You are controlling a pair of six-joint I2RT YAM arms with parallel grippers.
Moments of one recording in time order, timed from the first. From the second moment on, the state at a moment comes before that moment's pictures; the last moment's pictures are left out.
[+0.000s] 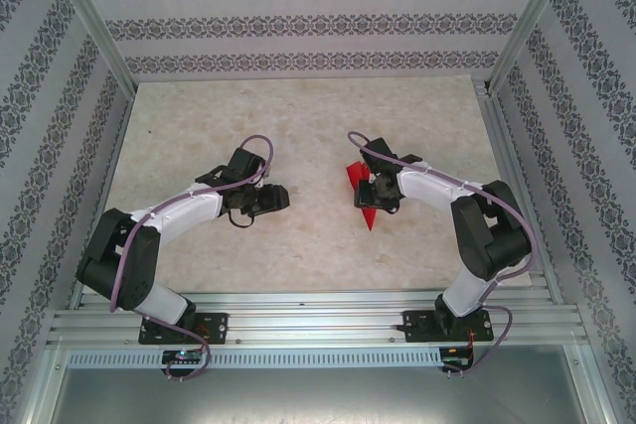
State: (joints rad) left arm -0.47 1.52 0.87 -0.39 0.30 -0.66; right arm 0.46 1.70 1.03 -0.61 -0.06 0.46
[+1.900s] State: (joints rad) left arm -0.47 1.53 0.87 -0.39 0.30 -0.66; right arm 0.32 1.65 1.02 -0.62 -0.08 0.37
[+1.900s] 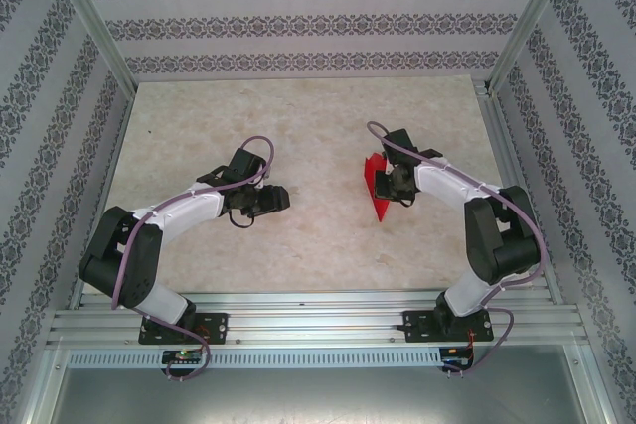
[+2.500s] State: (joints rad) left arm -0.47 1.54 0.87 -0.39 0.30 -0.66; right arm 0.35 1.63 1.02 -0.64 -0.08 0.37
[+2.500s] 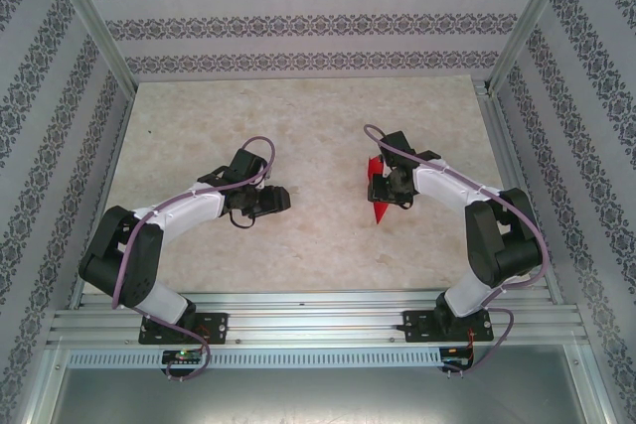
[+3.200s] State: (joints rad) left arm -0.47 1.55 0.87 -0.39 0.30 -0.66; right arm 0.35 1.61 0.94 -0.61 -0.08 0.43
